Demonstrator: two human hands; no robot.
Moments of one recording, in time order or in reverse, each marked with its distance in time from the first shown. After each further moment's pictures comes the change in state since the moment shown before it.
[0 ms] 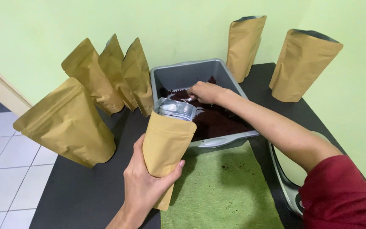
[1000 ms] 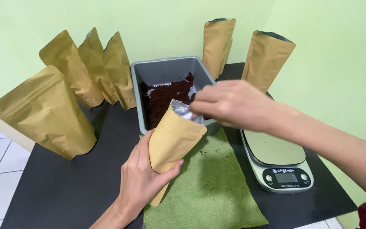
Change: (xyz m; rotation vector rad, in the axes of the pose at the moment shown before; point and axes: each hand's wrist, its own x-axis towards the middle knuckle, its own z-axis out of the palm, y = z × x) left_hand -0.033 0.010 0.009 0.058 -0.067 0.278; right_hand -0.227 -0.201 -0.159 -0.419 0.432 -0.473
